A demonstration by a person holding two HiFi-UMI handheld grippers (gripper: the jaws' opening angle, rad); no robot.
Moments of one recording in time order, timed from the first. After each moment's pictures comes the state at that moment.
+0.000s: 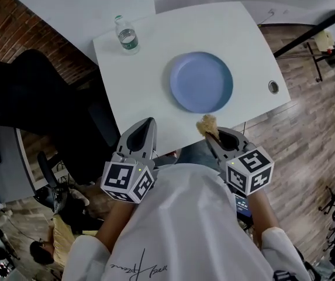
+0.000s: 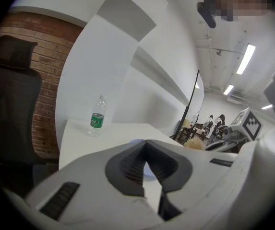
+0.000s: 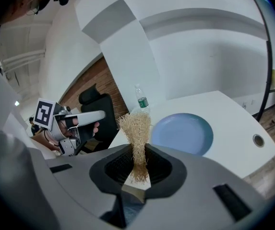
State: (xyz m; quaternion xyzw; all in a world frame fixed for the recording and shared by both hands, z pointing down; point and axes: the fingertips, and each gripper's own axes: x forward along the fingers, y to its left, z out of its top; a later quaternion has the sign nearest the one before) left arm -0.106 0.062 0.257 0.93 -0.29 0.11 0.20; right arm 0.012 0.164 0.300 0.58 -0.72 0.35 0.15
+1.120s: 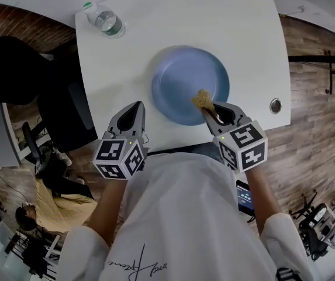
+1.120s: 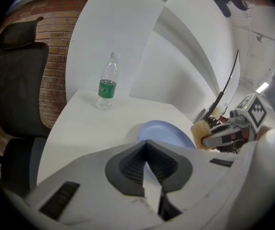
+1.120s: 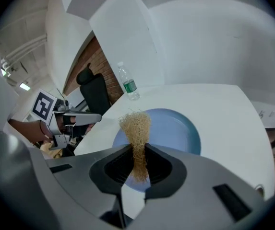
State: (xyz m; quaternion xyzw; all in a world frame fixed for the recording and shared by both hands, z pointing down) left arm -0.039 -0.004 0.372 0.84 -0.39 0.24 0.31; right arm 0.124 0.063 0.380 0.47 -0.75 0.38 0.28
